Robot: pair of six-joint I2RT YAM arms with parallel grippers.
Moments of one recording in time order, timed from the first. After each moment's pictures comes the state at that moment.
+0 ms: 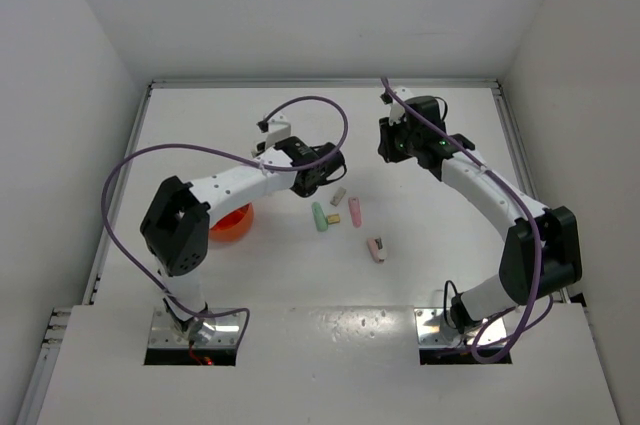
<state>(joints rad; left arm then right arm) -0.81 1.80 1.50 -1.16 -1.15 -1.31 0.34 1.50 1.11 -0.29 -0.09 0.02</state>
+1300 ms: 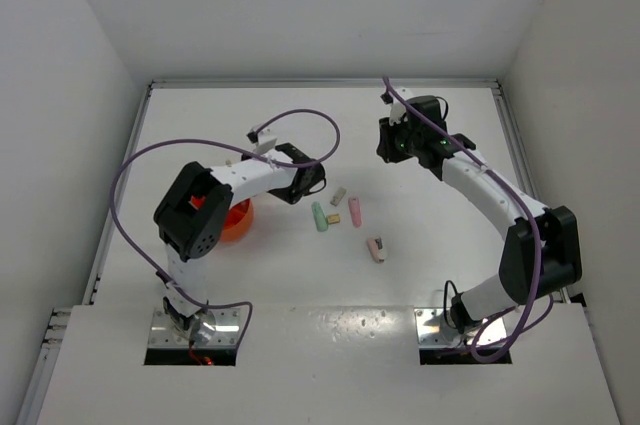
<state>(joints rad) -0.70 1.92 1.37 -1.29 -1.31 -1.47 0.33 1.51 1.11 -0.29 -0.13 0.03</state>
